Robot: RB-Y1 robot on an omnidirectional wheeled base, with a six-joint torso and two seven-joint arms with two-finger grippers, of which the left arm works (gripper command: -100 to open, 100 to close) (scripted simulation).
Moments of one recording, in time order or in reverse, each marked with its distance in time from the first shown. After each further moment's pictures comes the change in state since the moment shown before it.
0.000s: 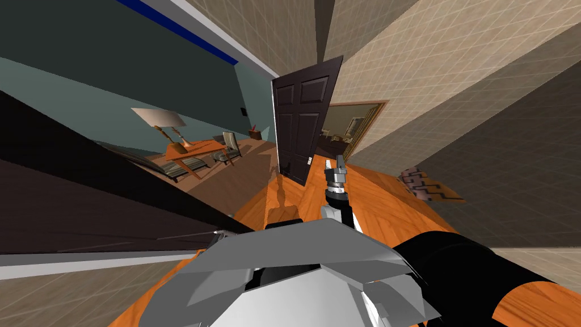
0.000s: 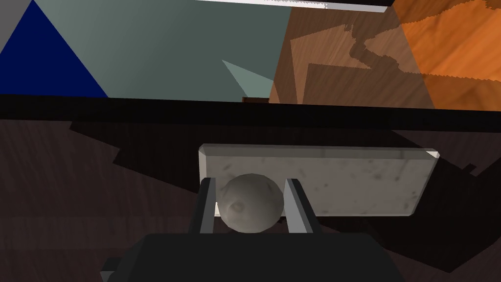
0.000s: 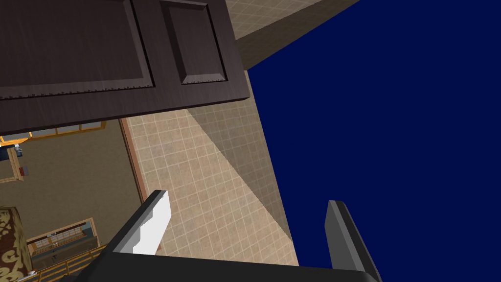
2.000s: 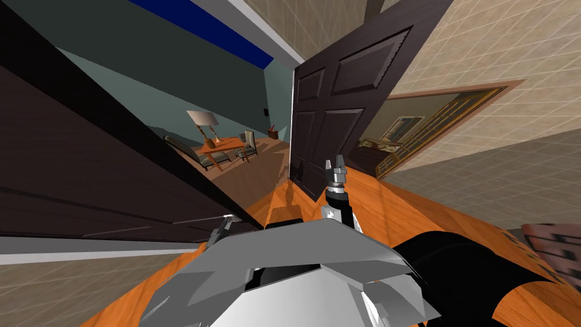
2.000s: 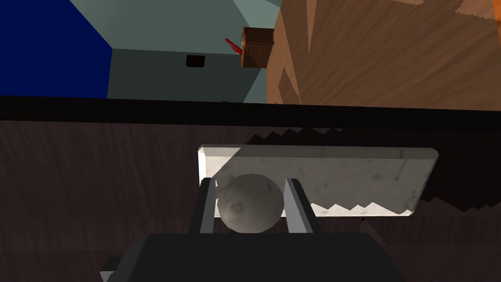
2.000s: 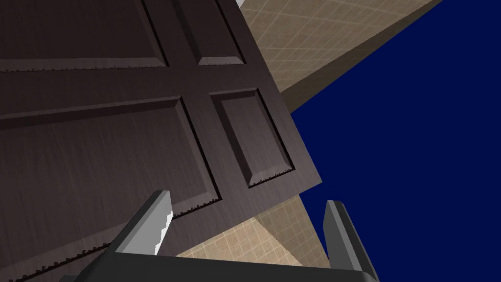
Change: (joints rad) arm -0.081 -0.001 -0.028 -0.146 0.047 0.234 -0.021
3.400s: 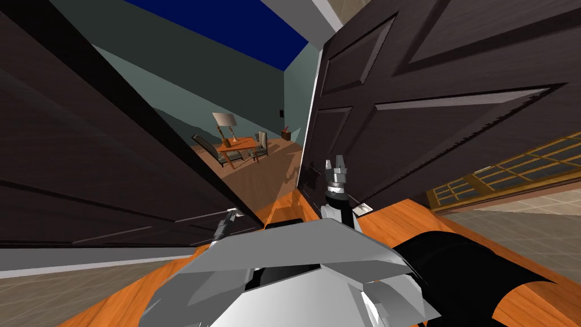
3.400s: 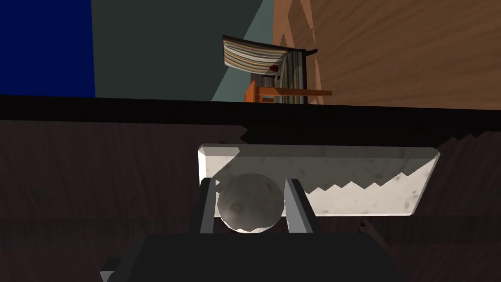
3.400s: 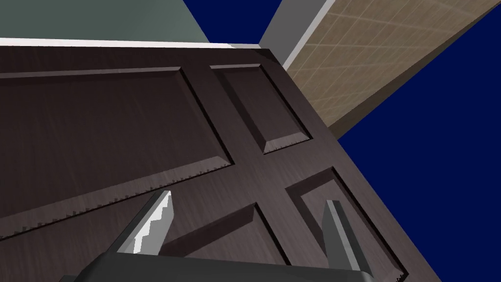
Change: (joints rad) arm -0.035 -0.067 0.037 -0.083 0.021 0.150 -0.059
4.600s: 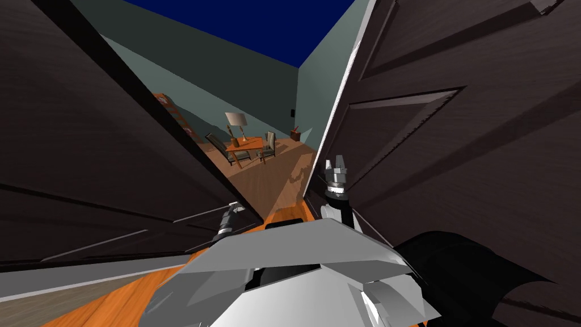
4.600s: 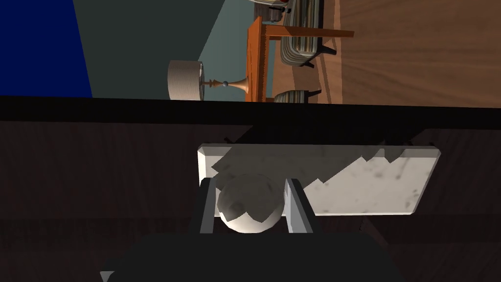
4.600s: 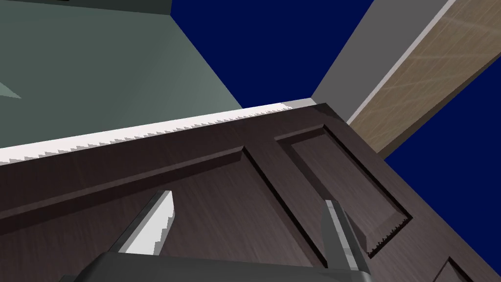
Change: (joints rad) arm -0.085 -0.083 0.076 -0.024 0.041 0.135 -0.093
